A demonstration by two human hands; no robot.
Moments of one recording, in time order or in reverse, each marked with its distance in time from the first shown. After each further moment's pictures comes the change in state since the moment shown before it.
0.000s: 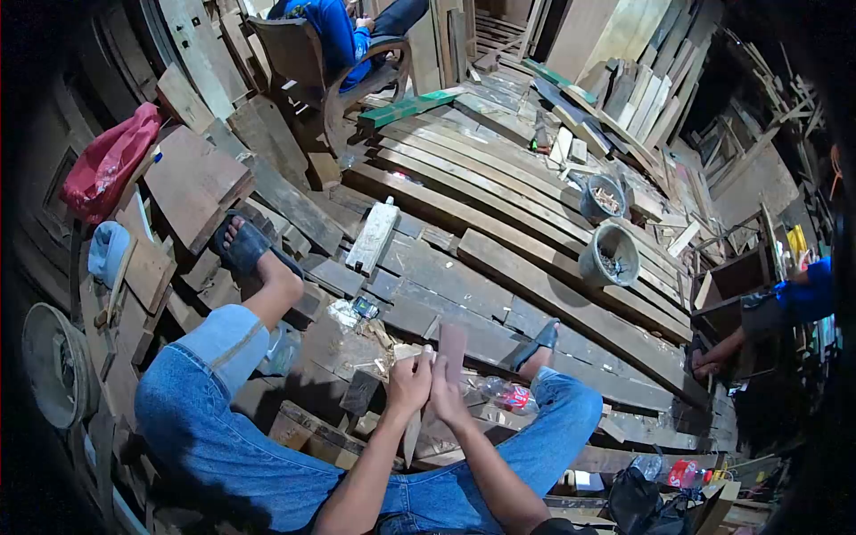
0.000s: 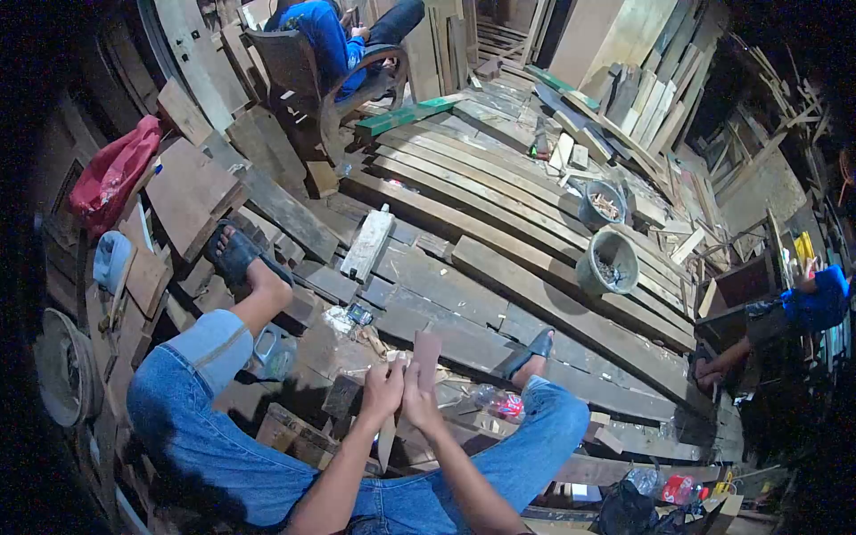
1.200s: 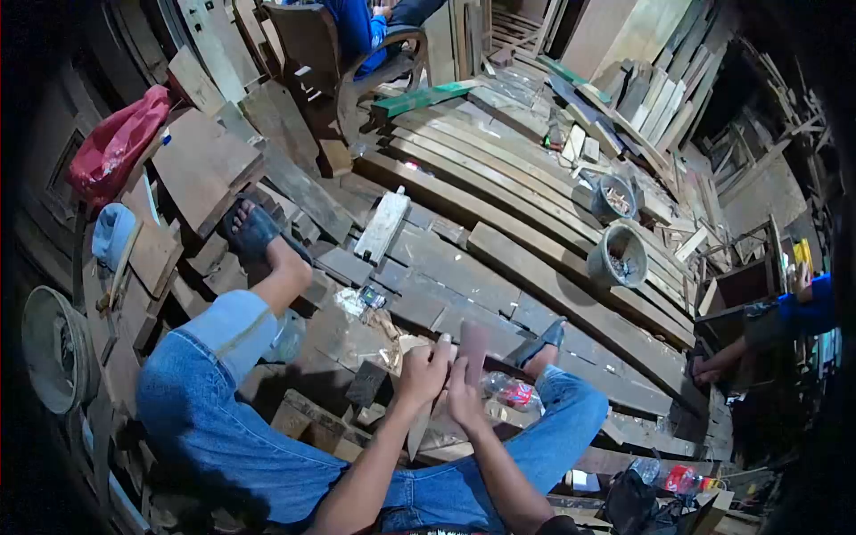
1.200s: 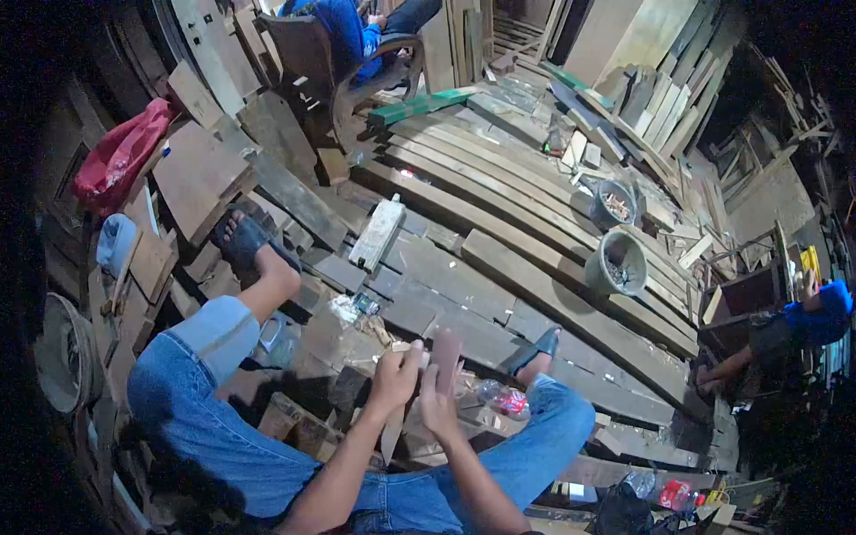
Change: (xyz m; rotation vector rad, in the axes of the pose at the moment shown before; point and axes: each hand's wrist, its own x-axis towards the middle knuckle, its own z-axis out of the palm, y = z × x) left_hand 0.002 0.024 -0.005 -0.078 -0.128 0.044; right_hand -0.007 0.013 -0.007 -0.159 0.192 -0.378
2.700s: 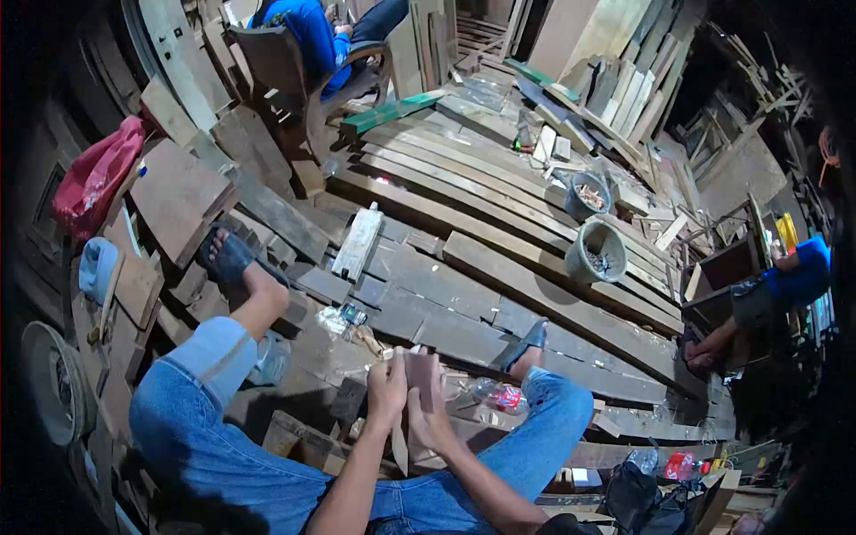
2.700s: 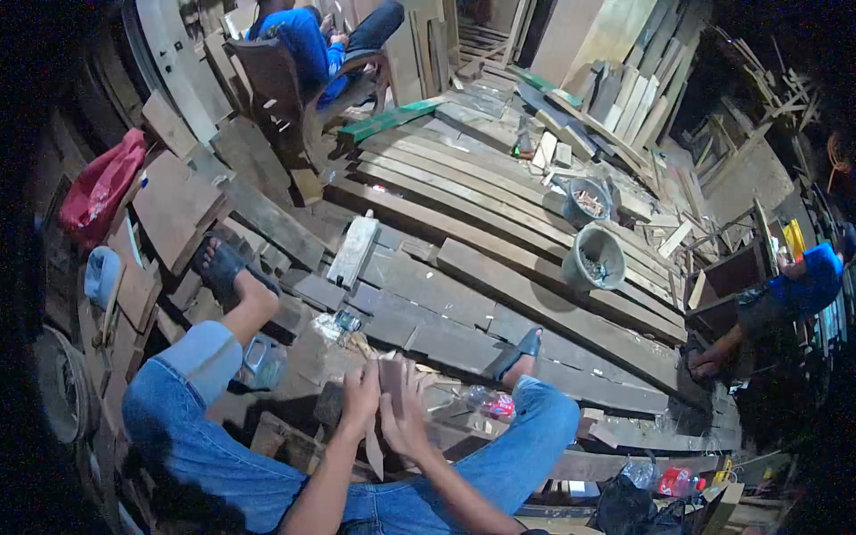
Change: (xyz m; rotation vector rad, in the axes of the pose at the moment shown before) left_hand -0.005 -0.002 -0.013 -0.024 0.051 -0.176; right_hand -0.017 -0.003 0.018 -0.165 0.034 -0.251
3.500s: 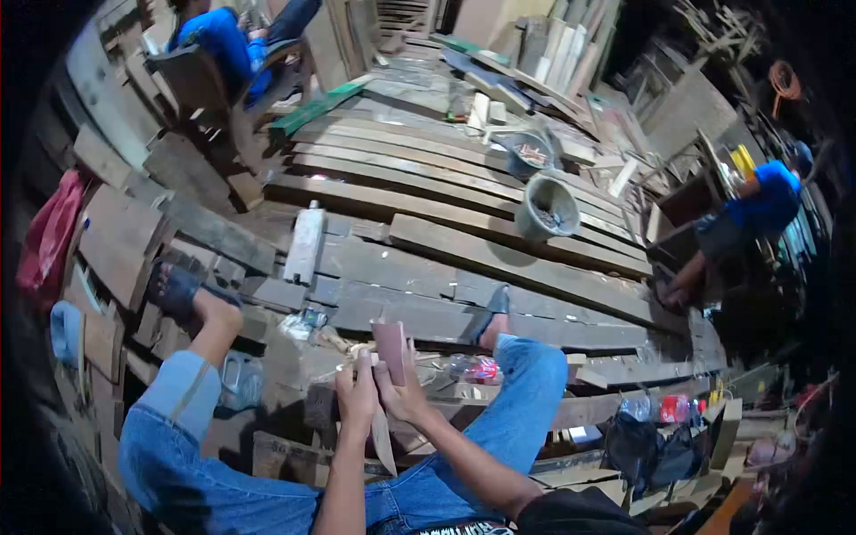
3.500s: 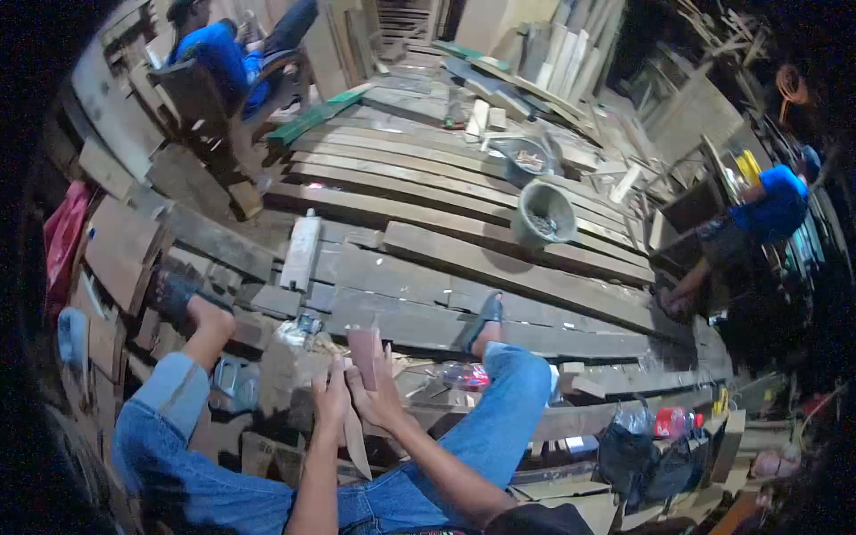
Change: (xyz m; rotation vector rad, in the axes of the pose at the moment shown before) left_hand -0.014 -0.002 0.006 -0.006 0.045 0.046; right_hand 0.018 0.017 -0.006 -0.024 0.048 0.007
